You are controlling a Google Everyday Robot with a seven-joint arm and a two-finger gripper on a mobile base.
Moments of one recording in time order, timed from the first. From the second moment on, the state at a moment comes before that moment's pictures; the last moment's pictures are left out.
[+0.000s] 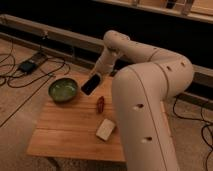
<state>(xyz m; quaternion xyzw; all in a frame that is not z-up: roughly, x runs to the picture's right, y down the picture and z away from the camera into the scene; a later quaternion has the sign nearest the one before) -0.033 -0.031 0.819 -0.37 0.23 0.80 0.40</state>
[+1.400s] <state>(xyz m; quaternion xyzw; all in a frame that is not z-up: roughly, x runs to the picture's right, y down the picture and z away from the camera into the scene) 0.106 0.031 0.779 -0.35 0.21 0.84 0.36</state>
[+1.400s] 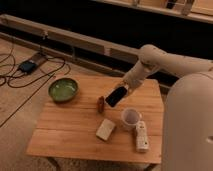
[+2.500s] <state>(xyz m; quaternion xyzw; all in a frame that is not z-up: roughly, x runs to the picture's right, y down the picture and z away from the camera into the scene) 0.130 0.026 0.757 -0.31 0.16 0.86 0.37</state>
